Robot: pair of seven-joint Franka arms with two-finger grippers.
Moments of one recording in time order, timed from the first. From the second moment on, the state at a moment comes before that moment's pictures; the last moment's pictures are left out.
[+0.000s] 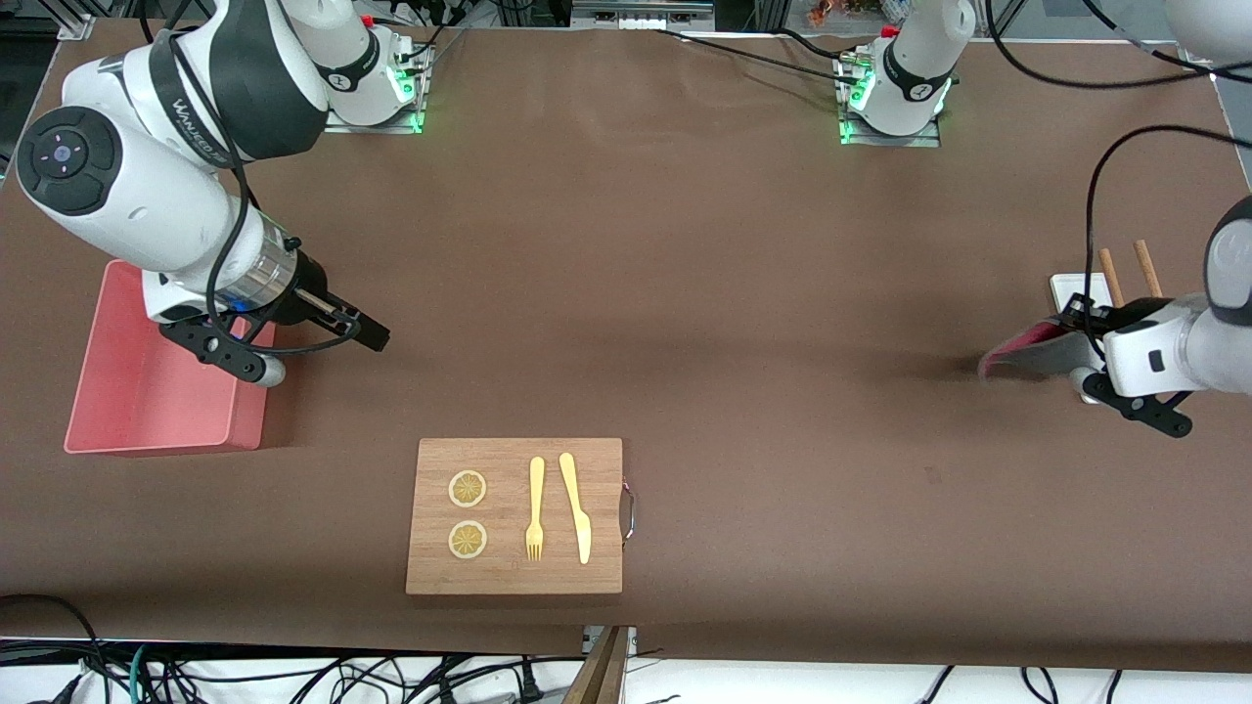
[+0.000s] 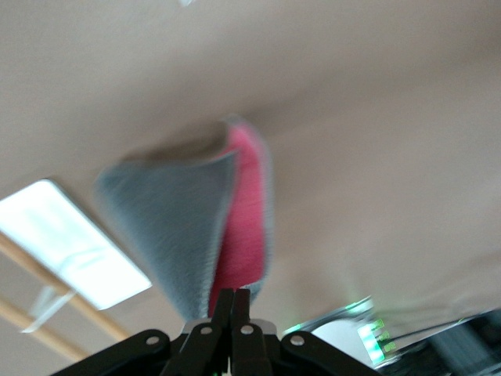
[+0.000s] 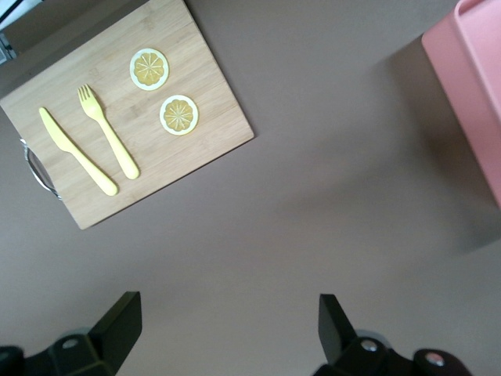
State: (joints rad) left arm 0.03 0.49 0.02 -1.20 -0.05 1.26 0.40; right arm 0.30 0.30 0.01 -1.46 0.10 1.77 0.79
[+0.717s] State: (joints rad) left arm -0.30 0.43 0.01 -1.11 -0.33 1.40 -0.42; right arm 0.42 0.36 0.01 -1.46 0.17 1.91 1.13
